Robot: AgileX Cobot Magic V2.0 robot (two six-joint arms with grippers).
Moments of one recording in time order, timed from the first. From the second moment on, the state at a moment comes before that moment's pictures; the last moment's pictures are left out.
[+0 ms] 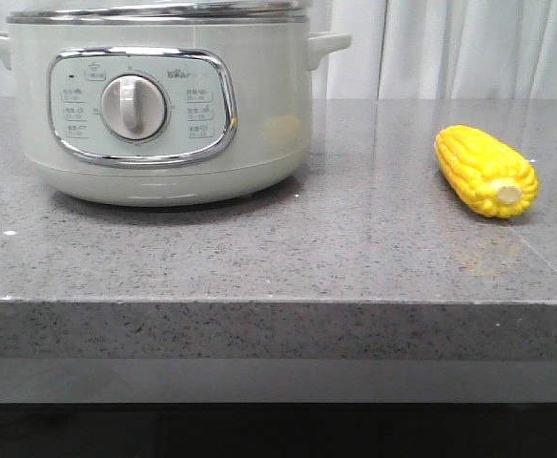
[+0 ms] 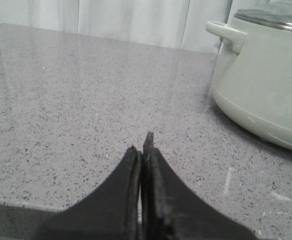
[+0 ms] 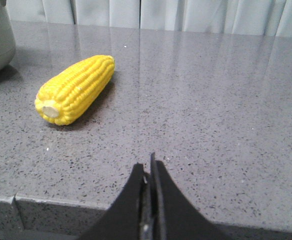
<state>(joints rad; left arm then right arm) 0.01 -0.01 0.00 -0.09 0.15 0.01 0.02 -0.01 0.03 0.15 0.17 -0.13</state>
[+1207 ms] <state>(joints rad) 0.01 0.37 -0.54 -0.07 0.34 0.01 0.02 0.24 -0.50 0.15 0.42 -0.13</state>
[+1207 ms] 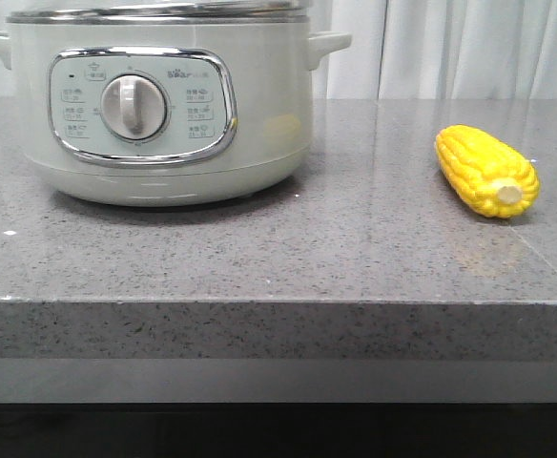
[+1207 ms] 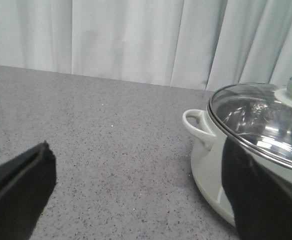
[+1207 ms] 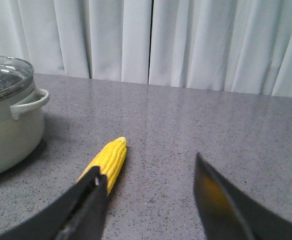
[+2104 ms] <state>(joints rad) -0.02 1.19 -1.37 -0.58 1.01 0.36 0.02 0.24 -0.50 0.15 0.42 -0.13</state>
